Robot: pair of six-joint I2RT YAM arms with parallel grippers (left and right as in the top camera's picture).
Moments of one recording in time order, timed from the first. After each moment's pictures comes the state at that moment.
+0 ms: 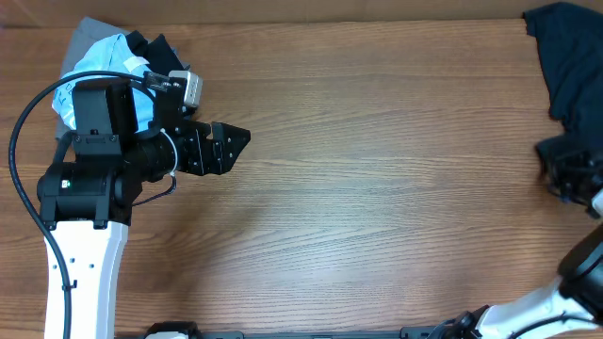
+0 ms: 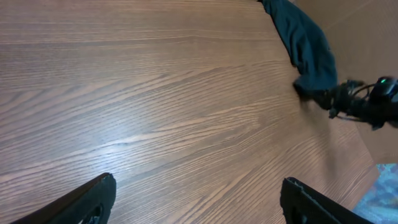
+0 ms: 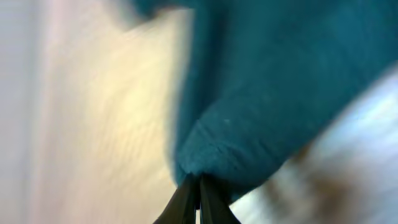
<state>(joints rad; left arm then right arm) 0.00 1.24 1.39 -0.97 0.64 -0.08 -0.73 1.86 1.07 -0.18 -0.50 0.53</state>
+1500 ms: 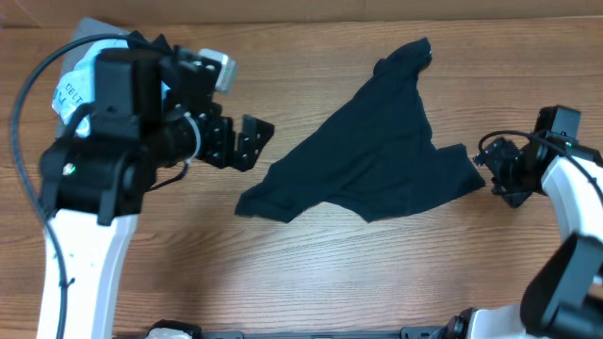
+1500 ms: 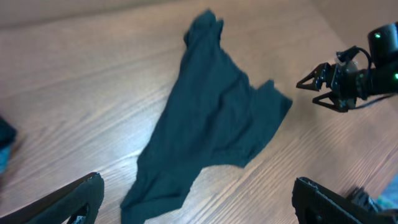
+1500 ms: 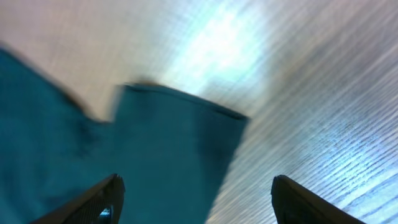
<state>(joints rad) -0.20 1.35 1.70 -1.16 0.45 0.00 -0.37 1.65 1.08 -0.76 -0.17 0.54</state>
